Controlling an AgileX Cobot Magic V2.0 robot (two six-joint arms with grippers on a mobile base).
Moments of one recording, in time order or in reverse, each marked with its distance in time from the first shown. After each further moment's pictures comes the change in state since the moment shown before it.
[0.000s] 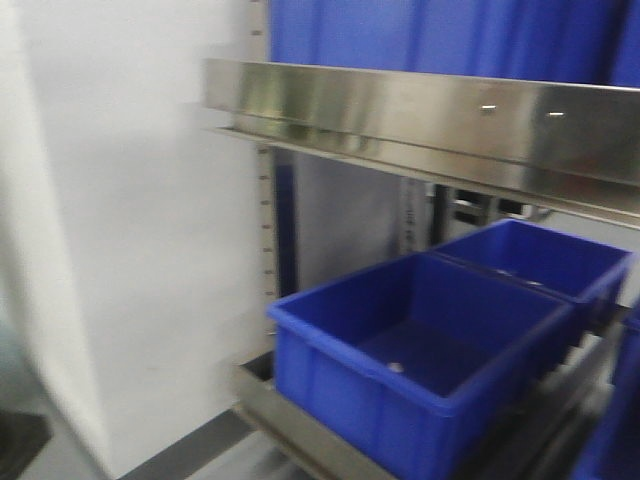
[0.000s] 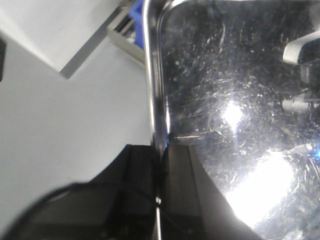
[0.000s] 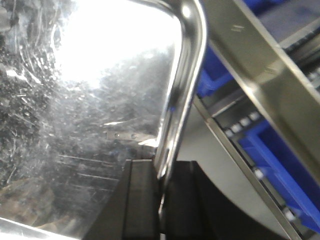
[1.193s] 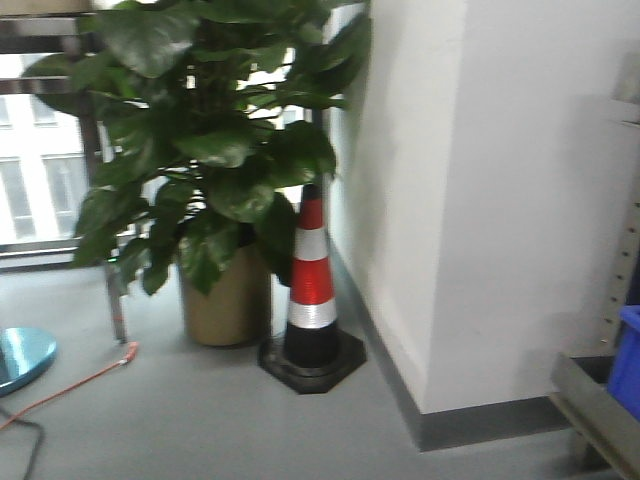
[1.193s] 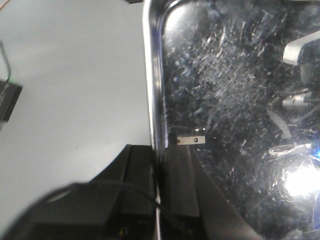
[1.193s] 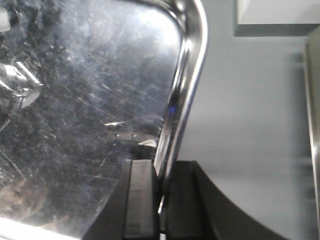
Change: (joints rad) left arm 0.000 0.000 0.000 -0.002 0.000 0.000; right arm 0.000 0.000 0.000 0.000 0.000 0.000
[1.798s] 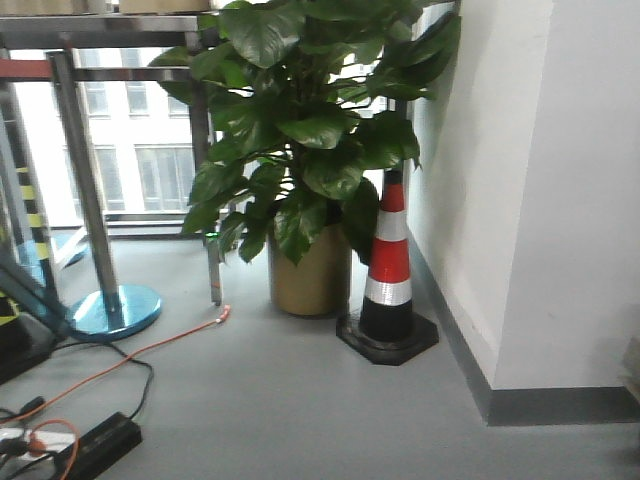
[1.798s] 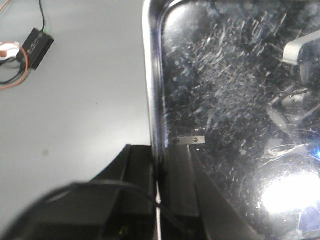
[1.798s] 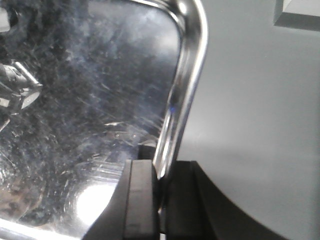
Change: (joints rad) left arm 0.000 0.000 0.000 0.000 0.000 0.000; right arm 0.000 0.000 0.000 0.000 0.002 0.000
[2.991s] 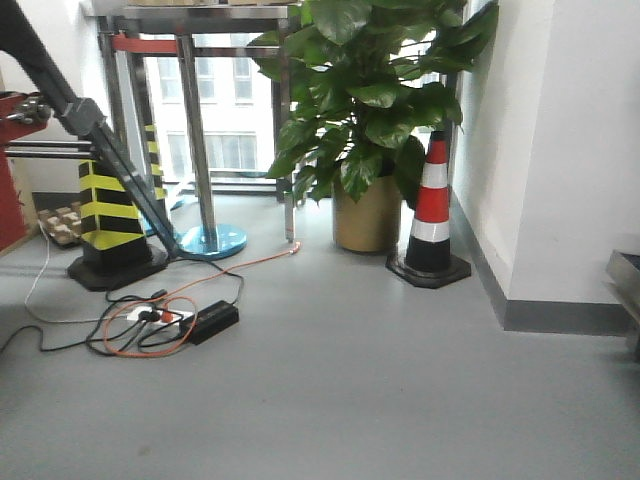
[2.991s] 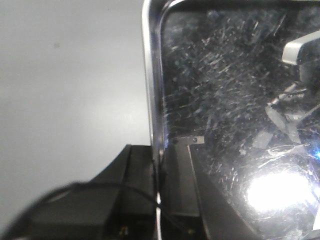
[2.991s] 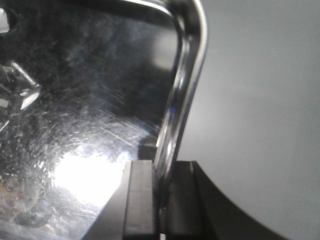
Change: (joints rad) left arm 0.000 0.000 0.000 -0.002 0.000 0.000; right arm 0.000 0.000 0.000 0.000 0.000 0.000
